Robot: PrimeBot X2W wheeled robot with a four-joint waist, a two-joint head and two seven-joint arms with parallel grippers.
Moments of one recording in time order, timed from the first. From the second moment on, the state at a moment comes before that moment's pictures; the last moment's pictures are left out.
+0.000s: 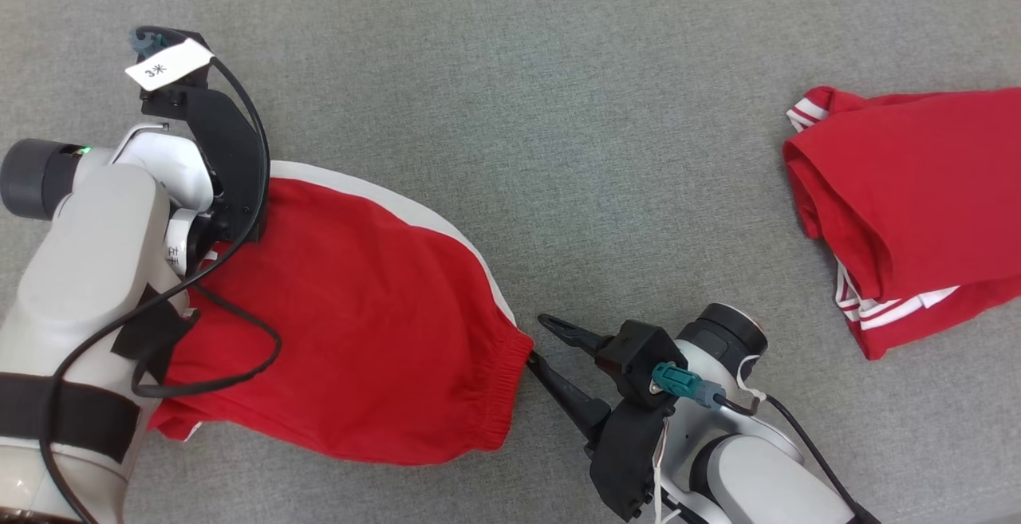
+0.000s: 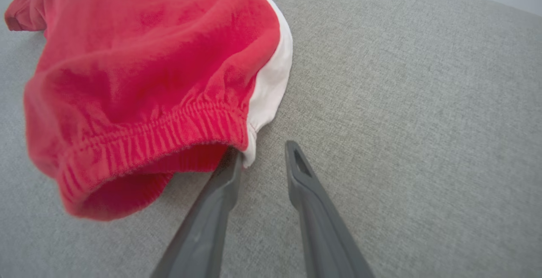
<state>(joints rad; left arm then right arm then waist) -1.04 0.24 -0.50 0.88 -0.29 0.00 0.63 -0.36 -0.16 0.59 0.07 0.22 0.12 0.20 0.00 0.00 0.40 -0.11</state>
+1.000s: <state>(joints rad) -1.23 0.14 -0.22 0.77 -0.42 0.11 0.09 -0.84 -0.22 0.34 0.10 0.13 0.05 -0.01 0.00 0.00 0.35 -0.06</state>
